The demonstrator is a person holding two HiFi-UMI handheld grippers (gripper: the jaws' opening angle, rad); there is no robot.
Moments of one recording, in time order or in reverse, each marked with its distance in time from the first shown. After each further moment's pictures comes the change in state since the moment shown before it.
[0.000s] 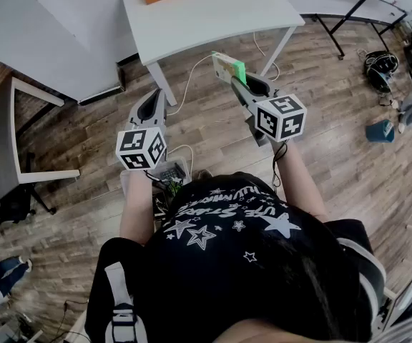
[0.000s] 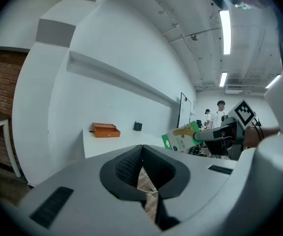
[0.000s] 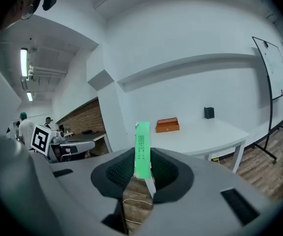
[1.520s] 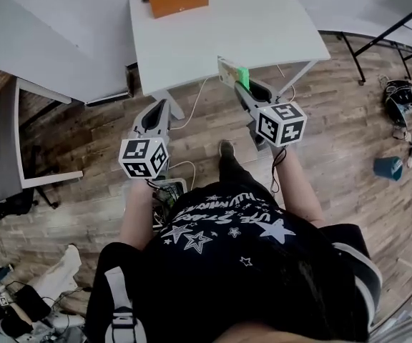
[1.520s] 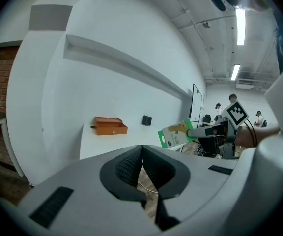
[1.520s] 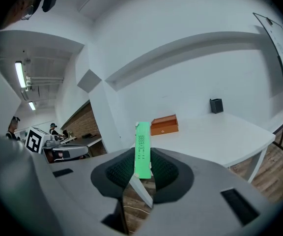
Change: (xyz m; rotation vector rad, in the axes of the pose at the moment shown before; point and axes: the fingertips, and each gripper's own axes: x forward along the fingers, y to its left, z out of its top) left arm 0.189 0.071 0.016 -0.022 0.087 0.080; right arm 0.175 -0.155 0.052 0.062 0.025 0.084
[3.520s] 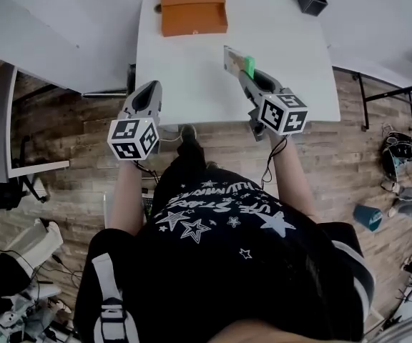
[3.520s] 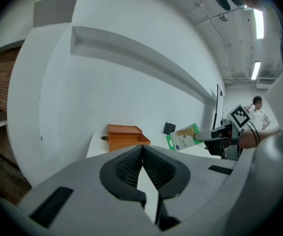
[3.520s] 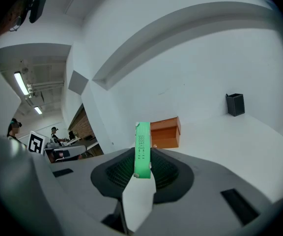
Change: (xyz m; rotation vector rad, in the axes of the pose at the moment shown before) left arm 0.222 0.144 0.086 -0.064 -0.037 0.171; right arm 0.231 -0.160 0.115 0.025 0.062 0.106
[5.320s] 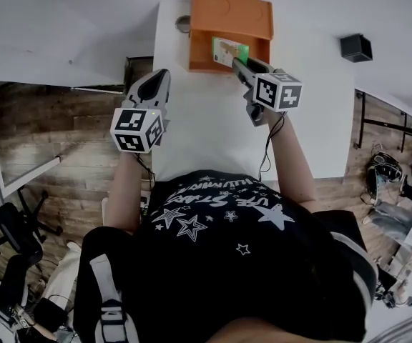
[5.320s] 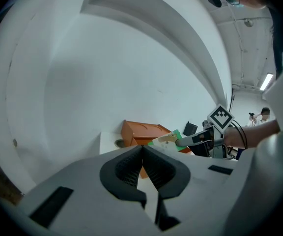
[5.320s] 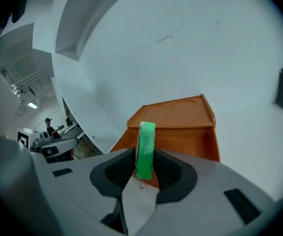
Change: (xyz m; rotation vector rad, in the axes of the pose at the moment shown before) left arm 0.212 0.228 0.062 -0.087 0.064 -0.036; right arm 0.356 -0.046 0.071 0.019 0.294 0.011
